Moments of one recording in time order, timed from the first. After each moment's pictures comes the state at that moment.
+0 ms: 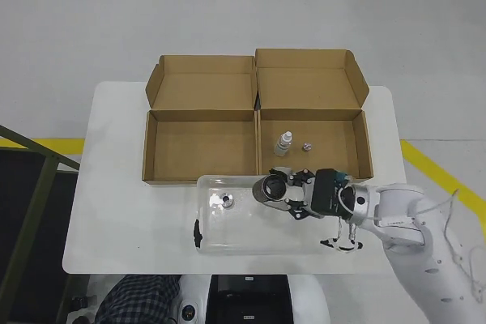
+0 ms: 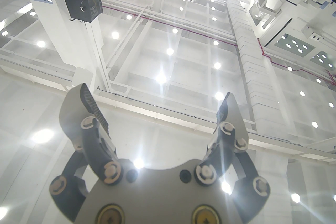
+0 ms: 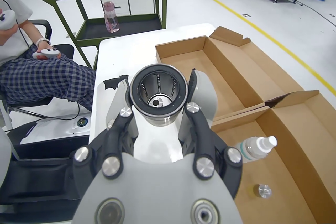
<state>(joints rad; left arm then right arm) -0.11 -0.30 -0.54 -1.19 3.07 0.29 0.07 -1.26 -1.04 1.30 -1.97 -0.85 -0.90 0.38</state>
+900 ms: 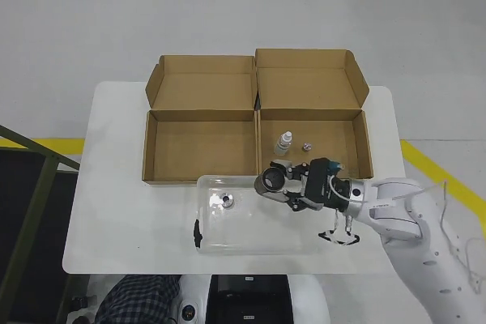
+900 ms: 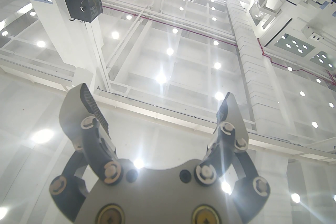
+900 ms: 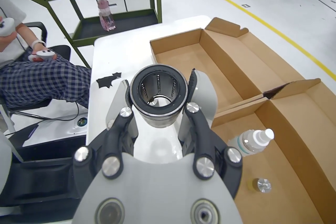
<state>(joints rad) -0.11 -0.30 -0.54 -1.19 3.07 0.29 0.07 -1.20 -1.04 1.24 -1.95 -0.88 -0.80 0.44</state>
